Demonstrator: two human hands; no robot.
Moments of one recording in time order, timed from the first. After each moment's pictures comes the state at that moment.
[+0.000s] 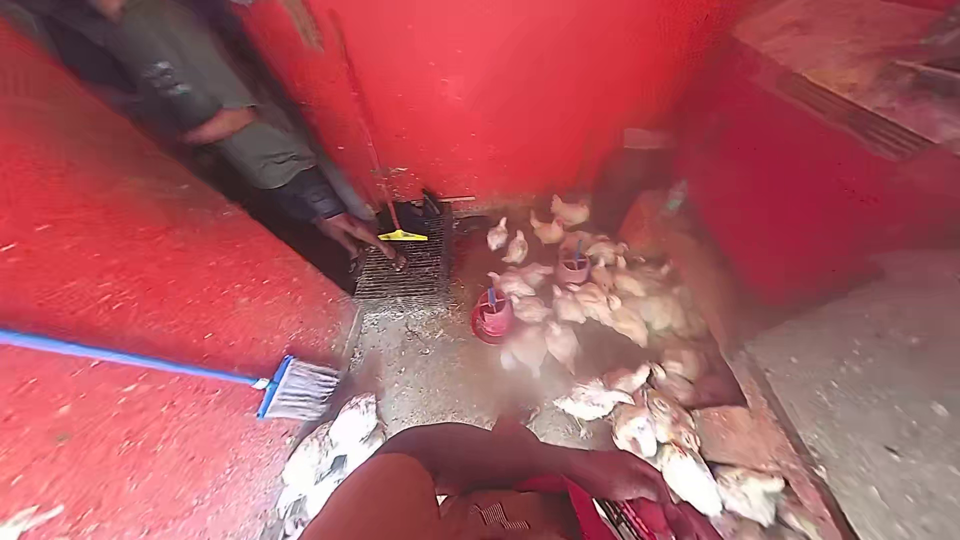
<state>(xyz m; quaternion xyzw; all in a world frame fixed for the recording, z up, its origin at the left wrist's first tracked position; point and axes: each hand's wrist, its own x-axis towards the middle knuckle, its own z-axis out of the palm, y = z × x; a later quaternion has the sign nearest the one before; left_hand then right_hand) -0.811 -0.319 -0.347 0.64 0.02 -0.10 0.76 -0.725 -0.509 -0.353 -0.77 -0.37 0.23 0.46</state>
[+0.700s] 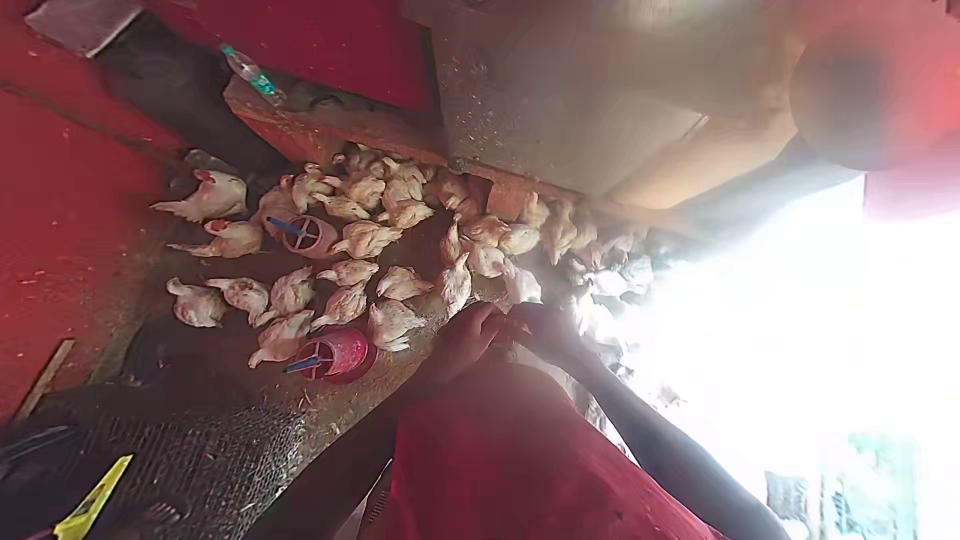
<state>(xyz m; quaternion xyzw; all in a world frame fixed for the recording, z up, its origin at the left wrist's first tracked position) -0.702 -0.239 -0.347 0.86 -0.14 -0.25 0.42 -0.709 -0.452 -0.341 -0.90 -0.15 0.25 0.33</state>
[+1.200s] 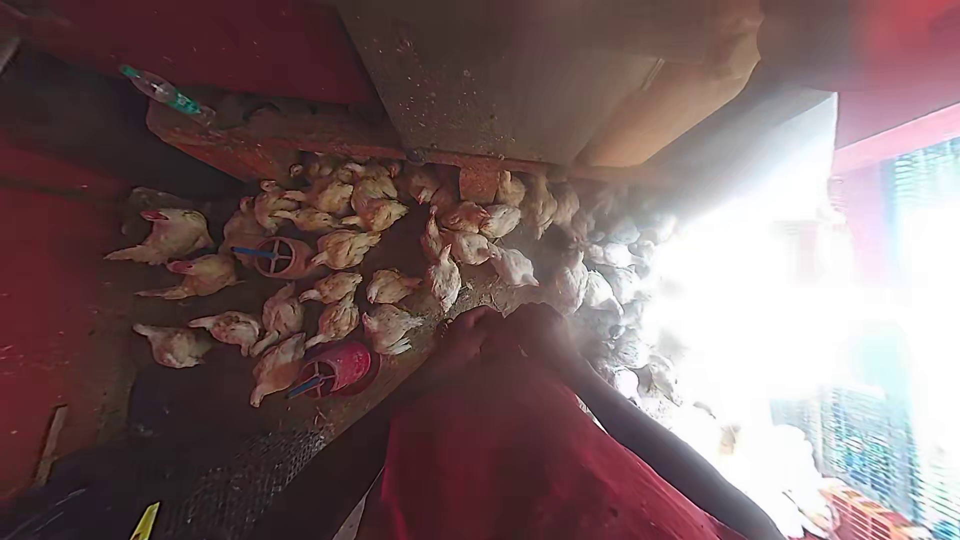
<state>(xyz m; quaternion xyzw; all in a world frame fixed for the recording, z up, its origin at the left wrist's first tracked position) -0.705 -0.271 -0.374 0.71 -0.02 -0.43 0.56 -0.766 -0.467 -0.385 -0.94 -0.09 -0.01 0.32</state>
